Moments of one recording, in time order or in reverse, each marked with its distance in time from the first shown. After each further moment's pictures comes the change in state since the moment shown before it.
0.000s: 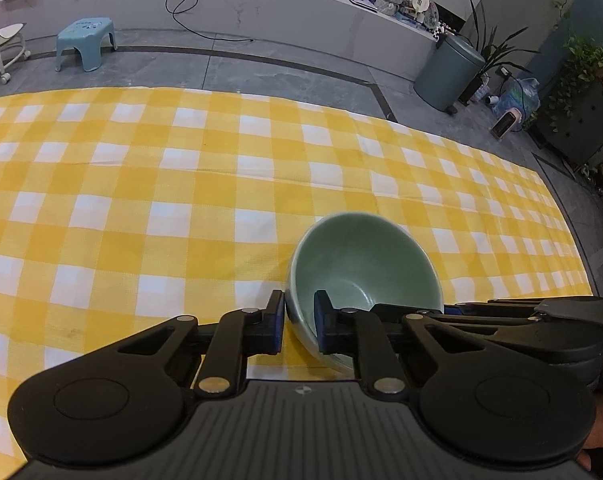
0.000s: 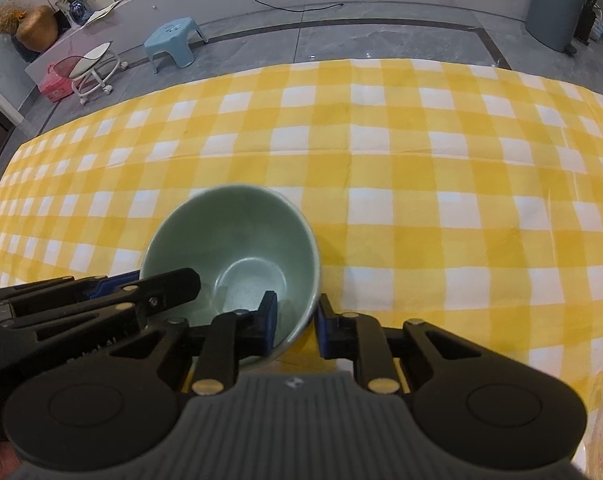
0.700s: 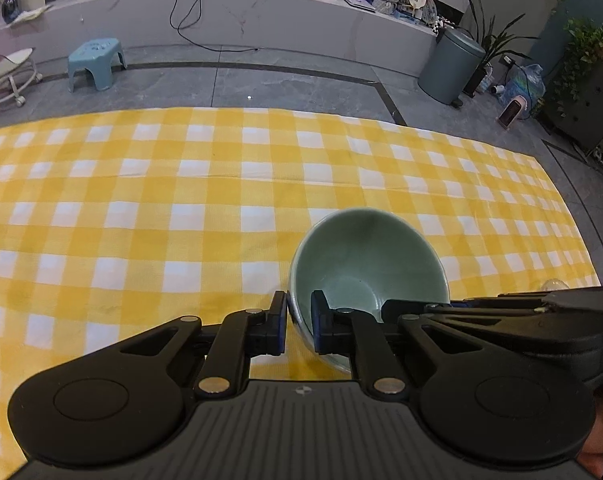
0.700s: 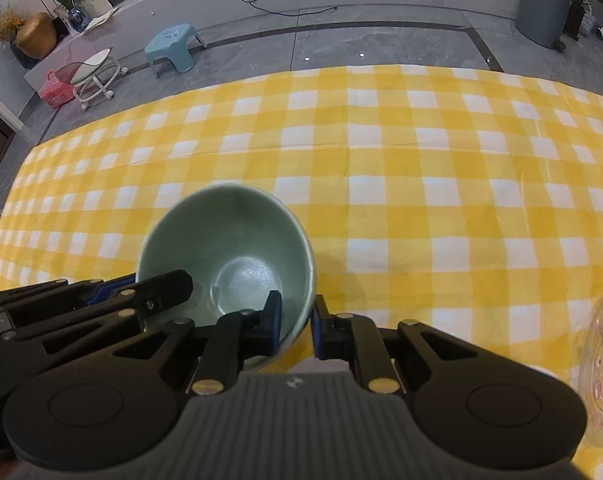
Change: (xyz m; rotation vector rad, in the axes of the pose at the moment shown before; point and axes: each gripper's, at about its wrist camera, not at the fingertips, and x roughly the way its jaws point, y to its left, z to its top) left arm -0.045 -0.027 -0.012 0.058 -0.011 0.079; right arm -0.042 0.010 -0.015 0.023 -0.011 0.006
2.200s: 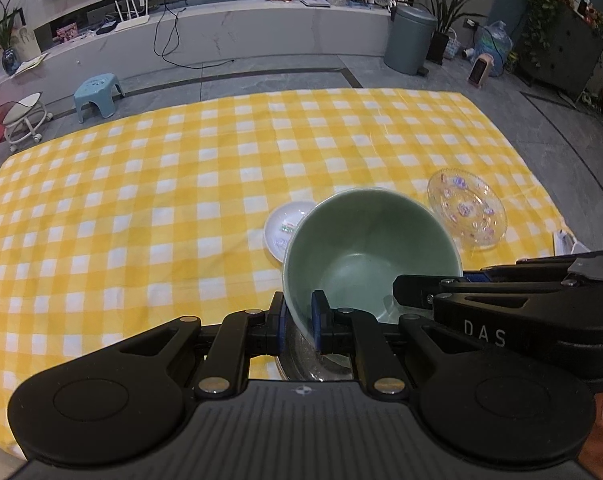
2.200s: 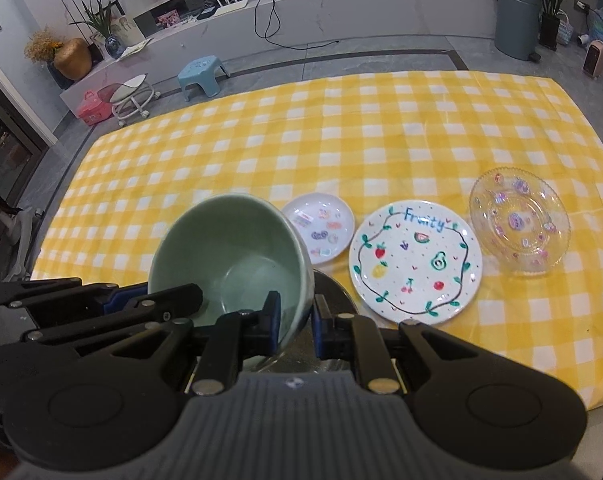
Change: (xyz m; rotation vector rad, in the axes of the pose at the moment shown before) left arm -0.127 -0.118 -0.118 0.155 -0.005 0.082; right arm -0.177 -0.029 -0.169 -0.005 -0.110 0.048
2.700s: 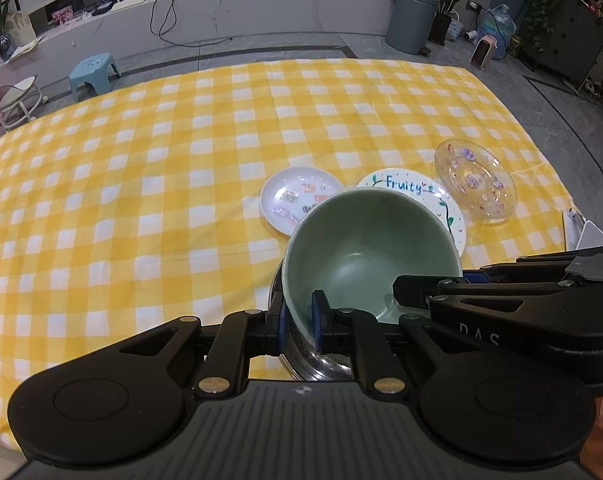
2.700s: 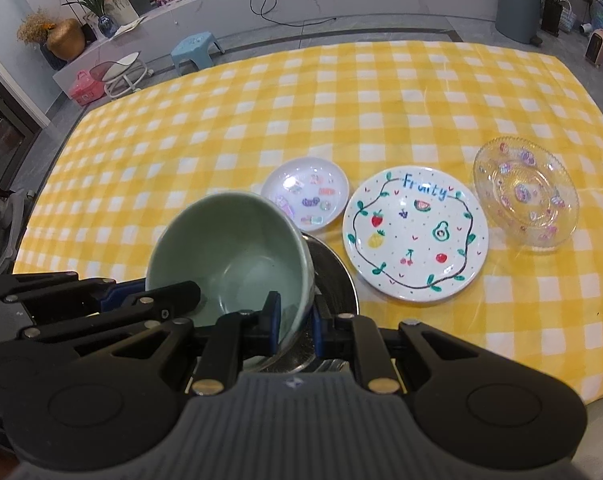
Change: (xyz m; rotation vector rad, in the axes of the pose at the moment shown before) left arm 0.022 0.004 -0.019 -0.007 0.057 -0.008; right arm 0.028 -0.005 -0.016 -0.004 0.064 -0.017
